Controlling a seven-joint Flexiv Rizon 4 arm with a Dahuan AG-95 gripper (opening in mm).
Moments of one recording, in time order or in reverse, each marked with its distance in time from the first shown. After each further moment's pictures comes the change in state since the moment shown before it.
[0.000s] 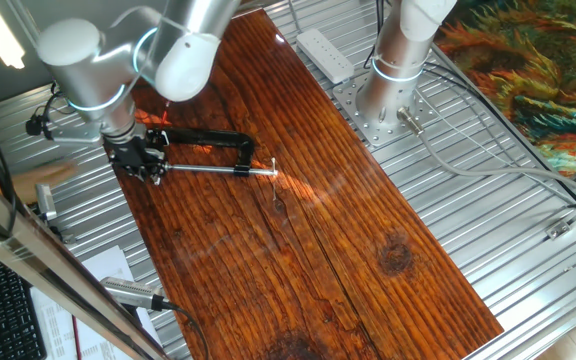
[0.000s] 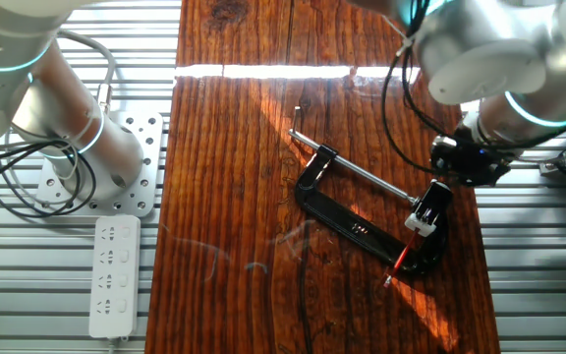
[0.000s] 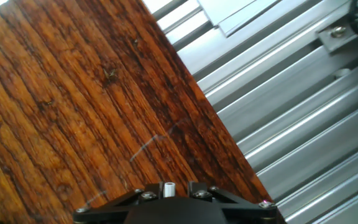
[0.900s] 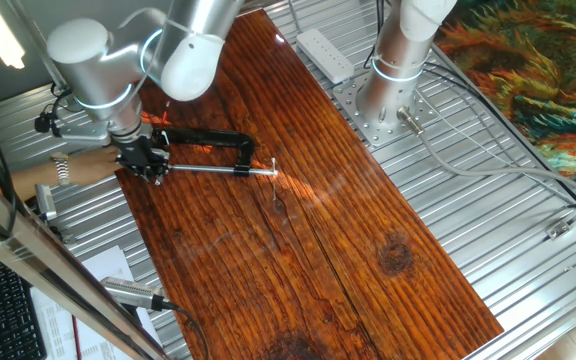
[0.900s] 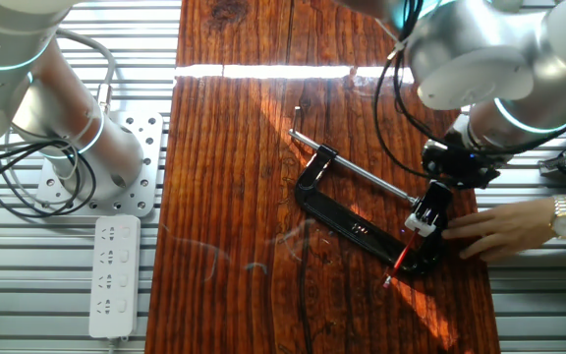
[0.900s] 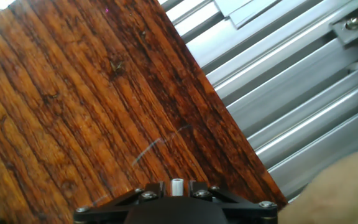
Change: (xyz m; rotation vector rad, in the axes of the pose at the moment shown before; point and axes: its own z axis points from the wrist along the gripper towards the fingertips) arm 0.001 0.012 0.010 0.001 -0.035 0.026
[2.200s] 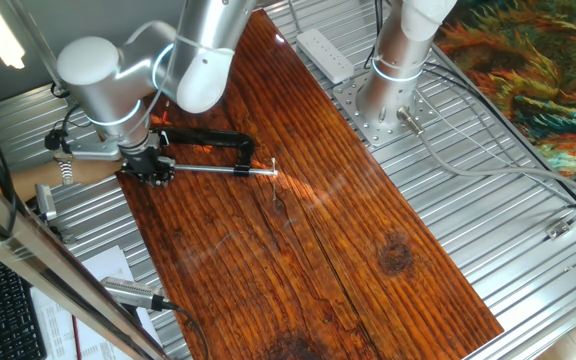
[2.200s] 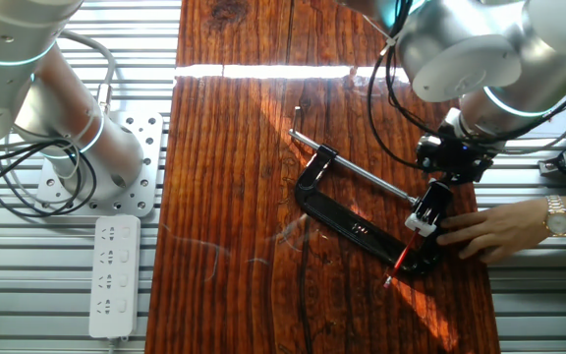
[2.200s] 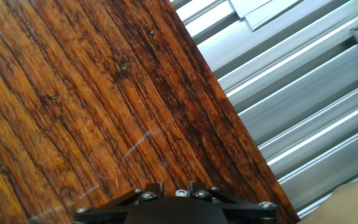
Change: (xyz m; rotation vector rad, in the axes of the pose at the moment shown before) arm -0.003 0.005 0.016 0.034 0.073 -0.039
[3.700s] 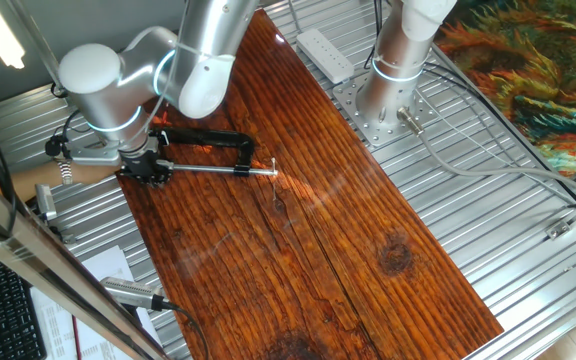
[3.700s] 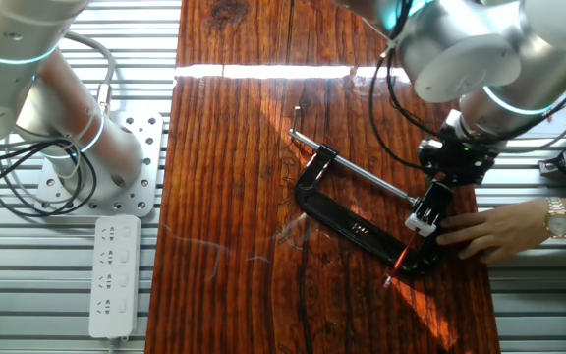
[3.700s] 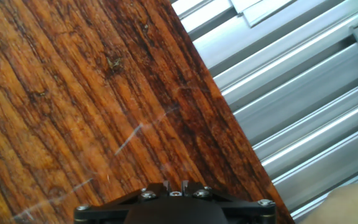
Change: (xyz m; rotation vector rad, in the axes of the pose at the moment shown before) arm 0.002 -0.012 0.010 0.007 0.033 -0.019
